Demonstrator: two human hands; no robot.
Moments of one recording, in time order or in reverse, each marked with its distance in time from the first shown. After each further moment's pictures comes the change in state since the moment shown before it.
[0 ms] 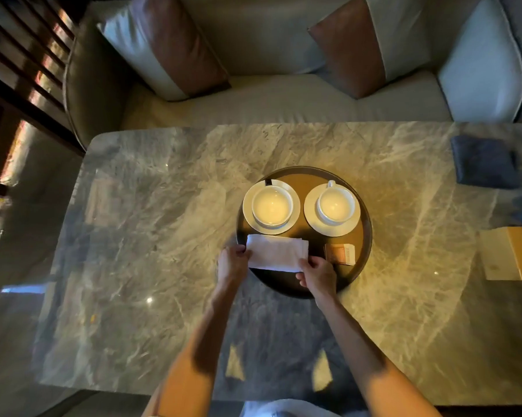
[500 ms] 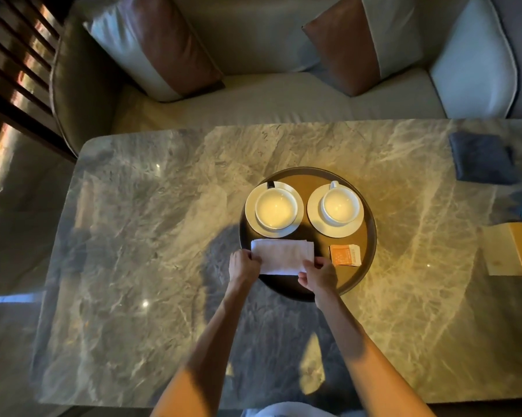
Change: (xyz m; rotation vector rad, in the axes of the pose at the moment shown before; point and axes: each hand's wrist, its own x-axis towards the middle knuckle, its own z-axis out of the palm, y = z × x) left_hand 0.003 0.016 -0.001 0.124 -0.087 0.001; right_hand 0.002 -0.010 0.018 0.256 0.100 0.167
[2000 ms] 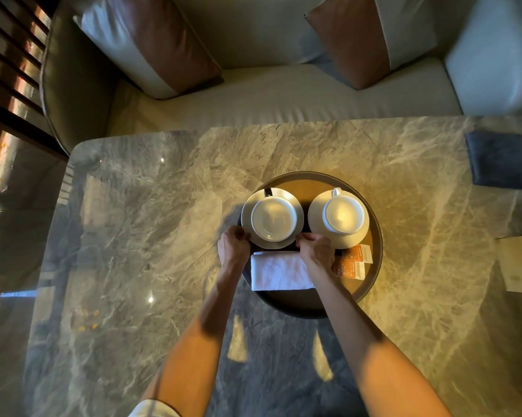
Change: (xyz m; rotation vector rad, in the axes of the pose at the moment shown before) left_hand 0.062 0.030 -0.010 -0.153 0.181 -0.047; right_hand 0.040 -0.066 0.029 -0.247 0.003 -0.205
